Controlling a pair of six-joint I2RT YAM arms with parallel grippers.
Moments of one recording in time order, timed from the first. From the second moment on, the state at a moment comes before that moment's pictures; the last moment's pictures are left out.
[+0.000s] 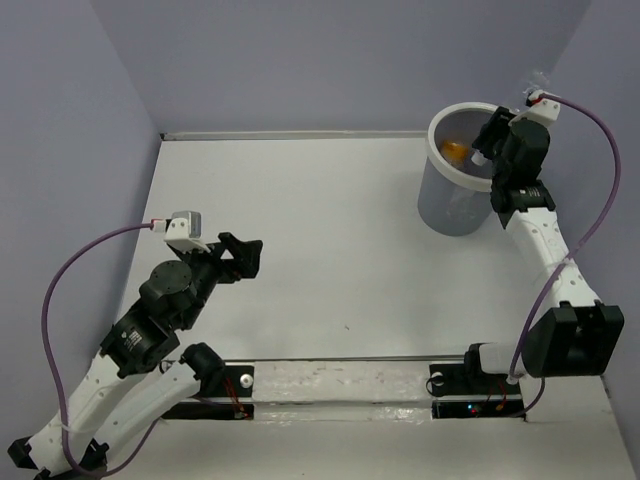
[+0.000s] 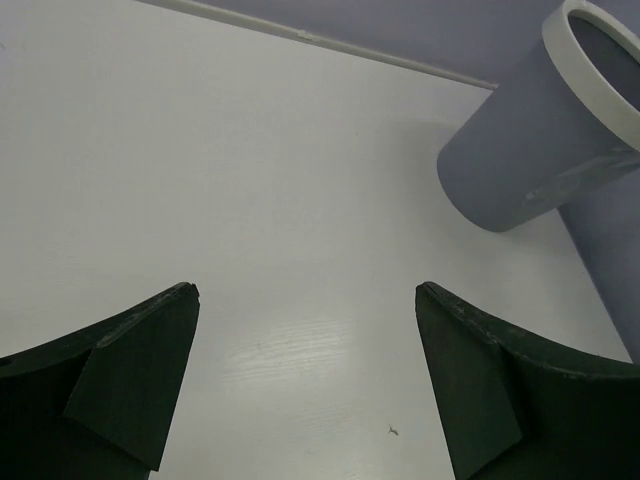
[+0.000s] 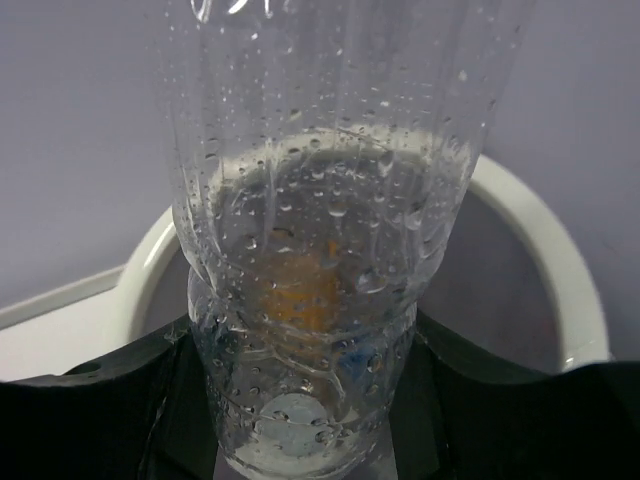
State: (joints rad) left arm -0.73 0.47 0.82 -0.53 -0.40 -0.52; right arm 0.04 1.31 1.25 -0.01 0.28 0.24
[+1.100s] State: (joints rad) left arm -0.69 0.86 1.06 -1.06 -0.58 -0.73; right arm 0.53 1.09 0.88 0.20 0.02 0.50
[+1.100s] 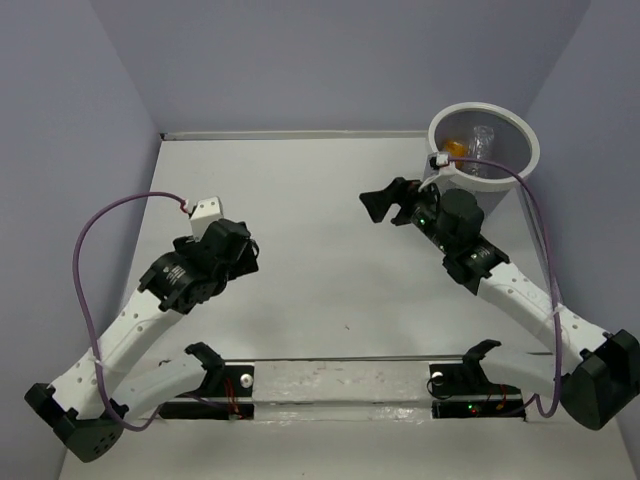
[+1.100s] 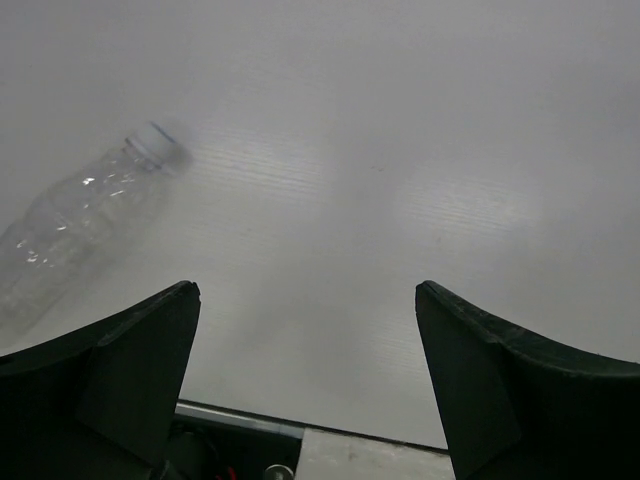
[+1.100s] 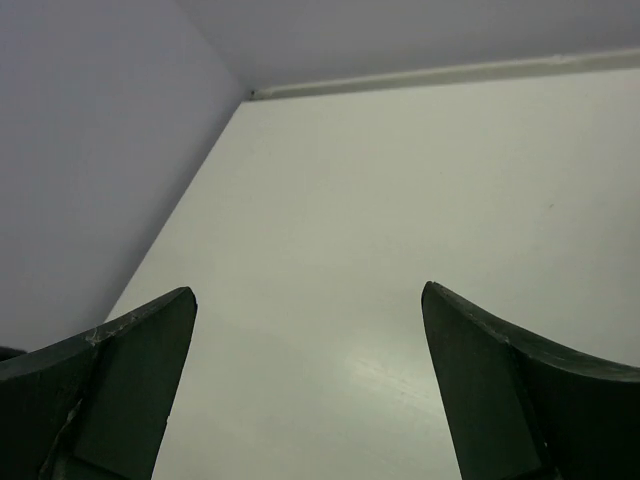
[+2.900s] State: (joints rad) left arm -0.10 1.80 1.11 -0.90 -0.60 -0.47; right arm 0.56 0.94 0.72 0.16 -0.21 0.55
